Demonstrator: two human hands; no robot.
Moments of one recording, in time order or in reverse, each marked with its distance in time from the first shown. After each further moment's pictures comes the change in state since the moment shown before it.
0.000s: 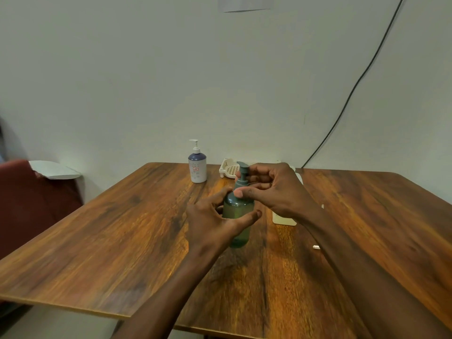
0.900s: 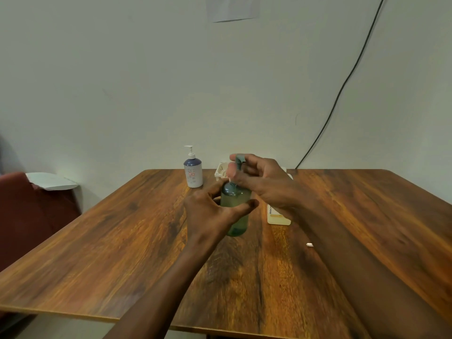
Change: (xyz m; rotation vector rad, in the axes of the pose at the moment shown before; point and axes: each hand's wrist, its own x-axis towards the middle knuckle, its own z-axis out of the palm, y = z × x) left_hand 0.019 0.018 0.002 -0.058 0.015 0.033; right_hand 0.000 -0.027 -0.002 0.242 -0.042 0.178
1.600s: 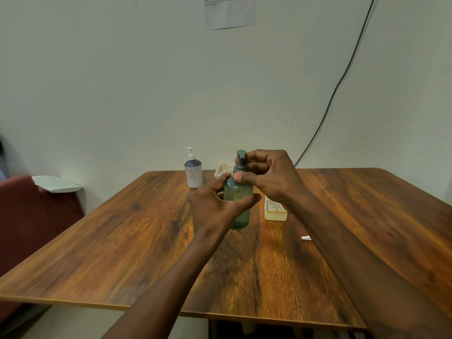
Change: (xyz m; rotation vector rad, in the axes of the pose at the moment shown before) left_hand -0.004 0.020 0.003 -0.005 0.033 0.007; right_hand -0.016 -0.008 -0.008 -0.219 0.250 -0.181
